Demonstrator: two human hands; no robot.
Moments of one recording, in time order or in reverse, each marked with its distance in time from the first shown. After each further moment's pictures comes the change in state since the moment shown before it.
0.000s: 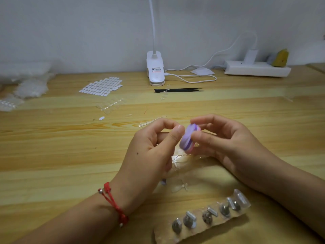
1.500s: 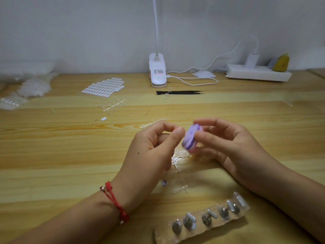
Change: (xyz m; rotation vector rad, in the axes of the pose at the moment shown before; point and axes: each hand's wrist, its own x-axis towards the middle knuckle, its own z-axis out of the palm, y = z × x) left_hand 0.002 -0.002 -0.002 0.011 0.010 -0.003; right_hand 0.000 -0.003 0.002 0.068 0.082 0.020
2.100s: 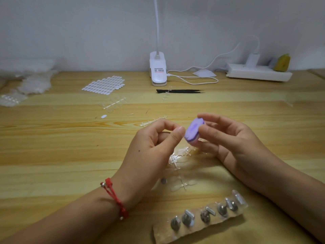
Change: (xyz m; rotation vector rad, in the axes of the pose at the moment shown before) left_hand 0.000 -0.001 0.000 0.034 0.017 -0.006; right_hand 0.000 0.001 -0.002 0.028 -0.035 -0.003
